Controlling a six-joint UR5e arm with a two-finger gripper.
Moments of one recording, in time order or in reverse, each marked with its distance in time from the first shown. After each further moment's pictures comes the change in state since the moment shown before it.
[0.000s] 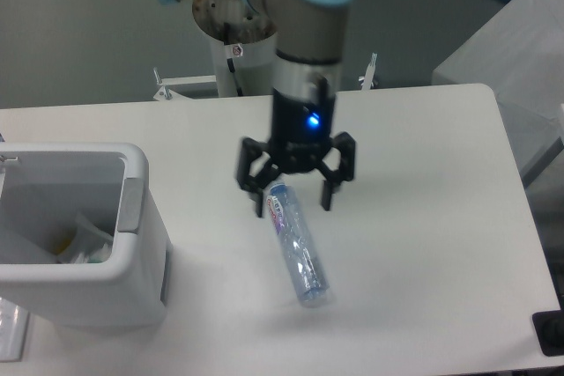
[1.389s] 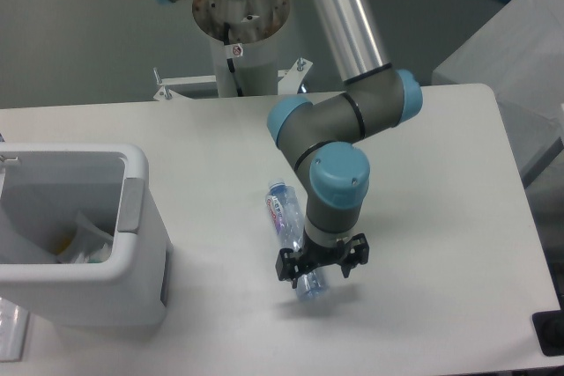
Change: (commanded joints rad) arm -0.067 -0.336 0.052 0.012 0.146 0.112
